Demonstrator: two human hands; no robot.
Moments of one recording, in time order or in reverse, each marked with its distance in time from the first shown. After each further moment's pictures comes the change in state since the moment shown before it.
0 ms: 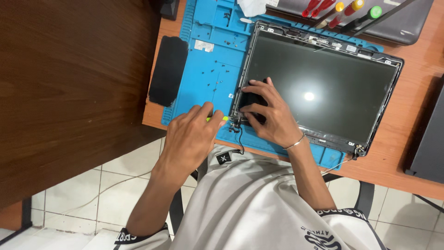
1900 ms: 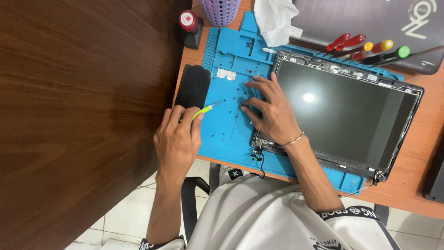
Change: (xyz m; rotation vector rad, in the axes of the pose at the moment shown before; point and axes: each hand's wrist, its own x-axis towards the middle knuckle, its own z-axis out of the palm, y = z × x) left_hand 0.008 -0.081 0.002 -0.036 0.306 -0.320; right_hand 0.082 0.004 0.026 -0.158 0.006 0.017
